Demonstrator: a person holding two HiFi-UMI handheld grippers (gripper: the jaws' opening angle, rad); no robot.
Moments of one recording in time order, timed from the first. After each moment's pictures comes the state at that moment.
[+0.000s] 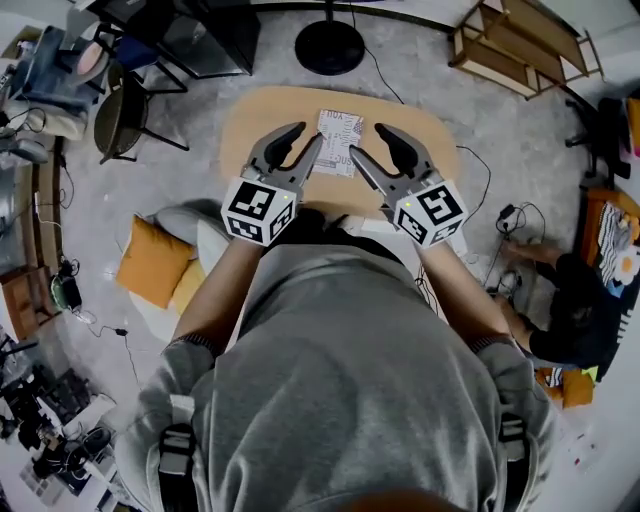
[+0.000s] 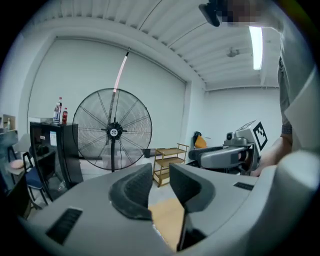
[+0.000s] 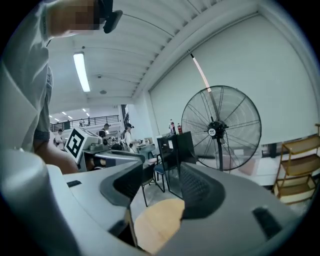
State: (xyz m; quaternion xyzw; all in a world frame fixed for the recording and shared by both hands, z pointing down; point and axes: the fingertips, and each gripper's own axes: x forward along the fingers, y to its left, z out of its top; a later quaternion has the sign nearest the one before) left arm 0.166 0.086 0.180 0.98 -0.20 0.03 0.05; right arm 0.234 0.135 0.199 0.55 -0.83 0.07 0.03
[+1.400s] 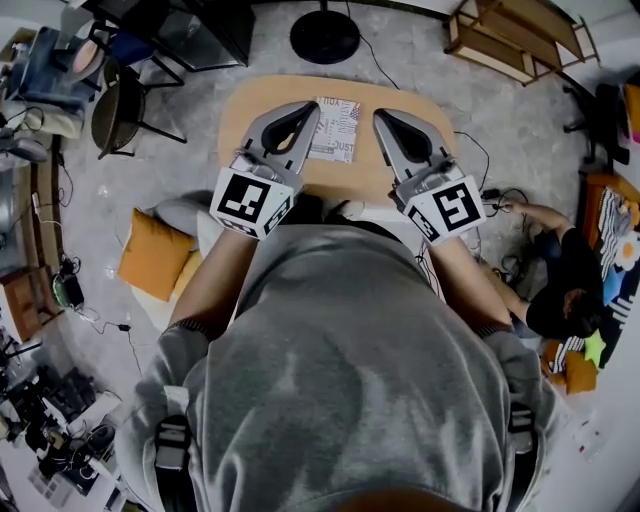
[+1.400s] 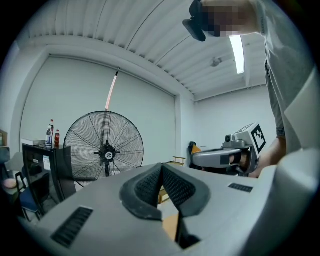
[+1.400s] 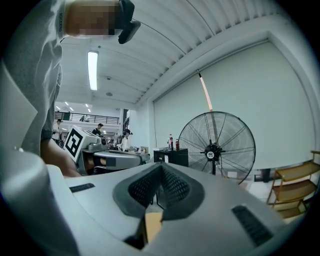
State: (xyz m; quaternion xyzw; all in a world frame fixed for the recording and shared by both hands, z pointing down) left arm 0.166 0.114 0.105 0.98 -0.18 -0.05 -0.02; right arm 0.237 0.163 0.129 0.58 -0.82 -0.03 0.02
